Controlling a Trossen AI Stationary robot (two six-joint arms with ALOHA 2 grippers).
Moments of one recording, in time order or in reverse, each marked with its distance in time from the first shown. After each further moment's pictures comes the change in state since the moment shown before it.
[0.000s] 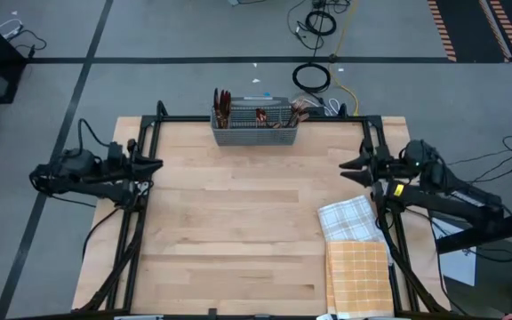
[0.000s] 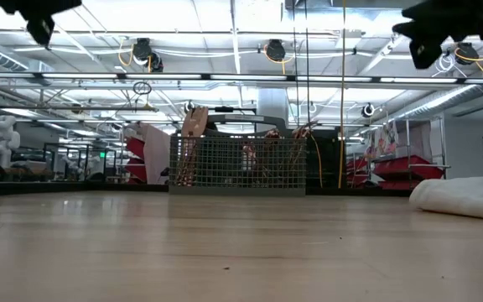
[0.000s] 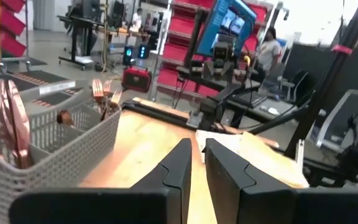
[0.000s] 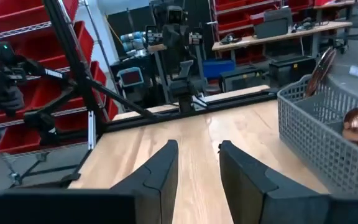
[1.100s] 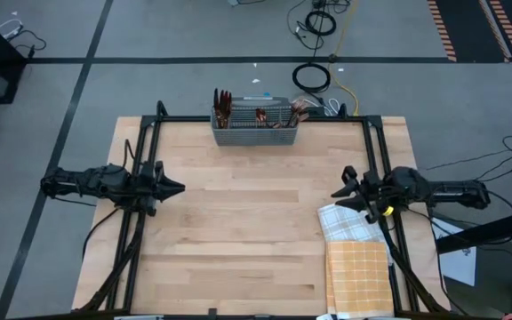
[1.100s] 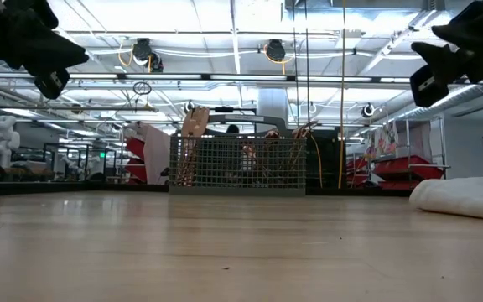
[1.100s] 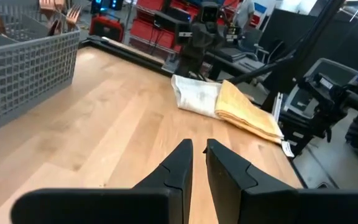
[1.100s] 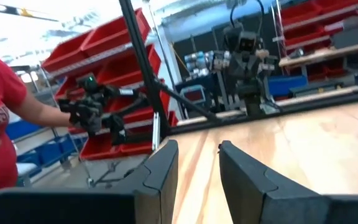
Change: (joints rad) left arm -0.001 -0.077 -0.346 0.136 0.167 -0.150; right arm 0.381 -0.223 -0.449 0.422 0.140 0.139
